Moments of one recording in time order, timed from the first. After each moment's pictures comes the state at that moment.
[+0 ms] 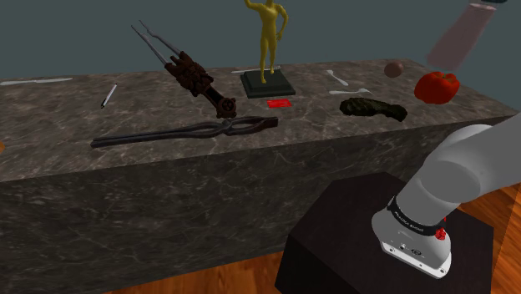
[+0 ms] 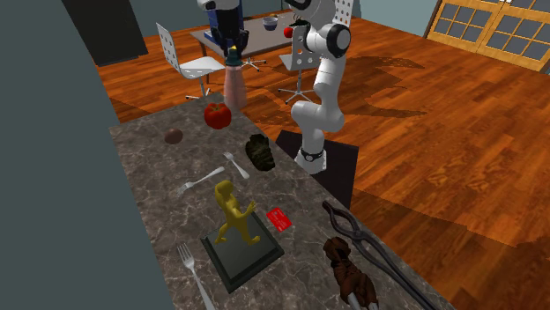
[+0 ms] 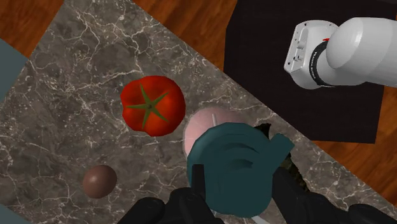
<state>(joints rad) -0.18 -0.51 -0.55 -1.51 -0.37 1.06 -0.86</state>
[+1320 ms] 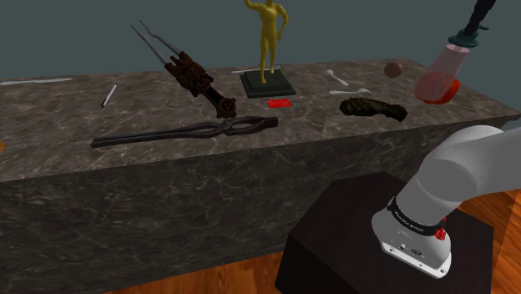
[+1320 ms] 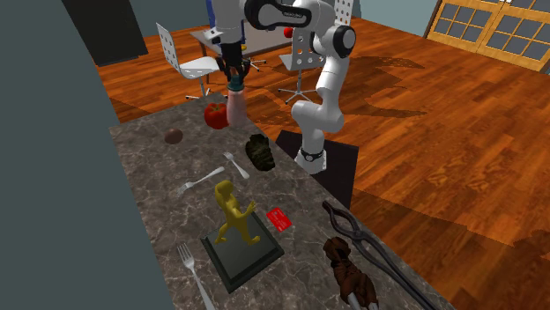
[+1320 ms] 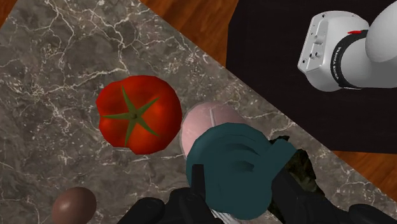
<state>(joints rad) -0.23 -0.71 -0.54 -1.93 -0.42 1.29 -0.78</state>
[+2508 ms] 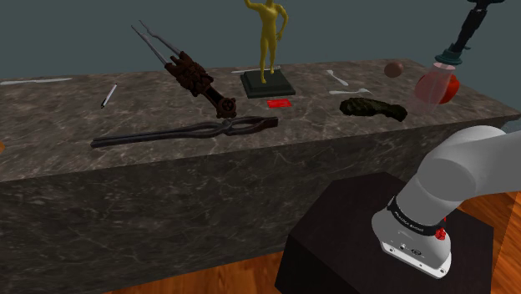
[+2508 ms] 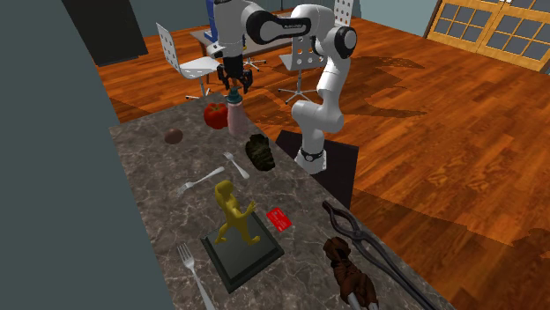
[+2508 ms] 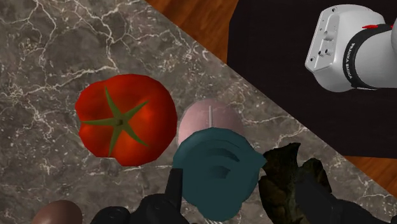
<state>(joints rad) -0.25 -0.77 -0.56 -2.09 -0.45 1.39 -0.75</state>
